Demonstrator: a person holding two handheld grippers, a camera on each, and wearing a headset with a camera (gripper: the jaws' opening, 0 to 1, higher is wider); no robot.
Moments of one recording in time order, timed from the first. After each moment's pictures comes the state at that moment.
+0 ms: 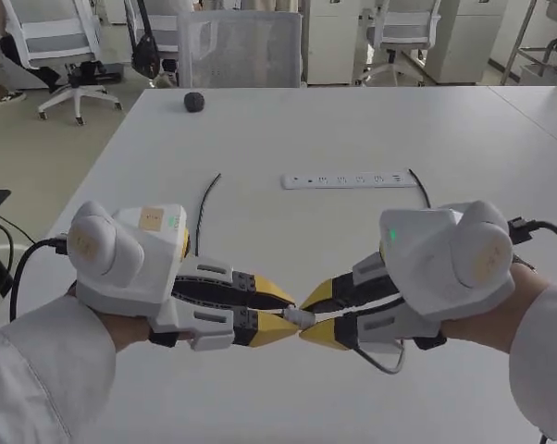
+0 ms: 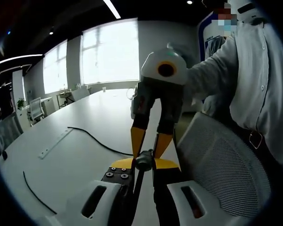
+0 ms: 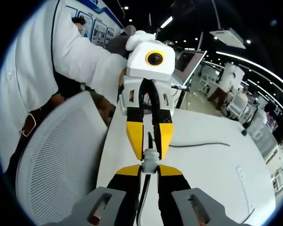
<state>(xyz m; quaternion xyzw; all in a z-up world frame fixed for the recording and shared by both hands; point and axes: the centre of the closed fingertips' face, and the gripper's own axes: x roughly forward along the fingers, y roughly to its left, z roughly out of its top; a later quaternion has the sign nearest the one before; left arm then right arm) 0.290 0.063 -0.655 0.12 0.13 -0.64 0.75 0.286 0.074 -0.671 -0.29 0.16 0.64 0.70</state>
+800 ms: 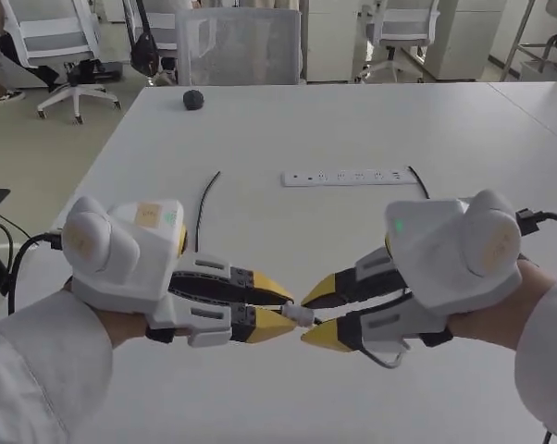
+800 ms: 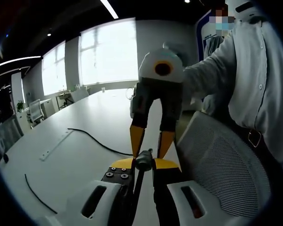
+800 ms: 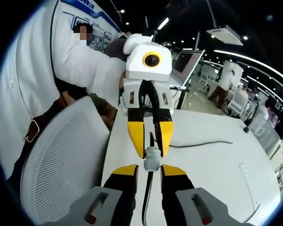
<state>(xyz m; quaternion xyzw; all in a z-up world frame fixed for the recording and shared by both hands) 0.289 0.066 -0.651 0.13 0.13 -0.64 0.74 0.282 0.071 -0.667 -0.26 0.17 0.64 0.70</state>
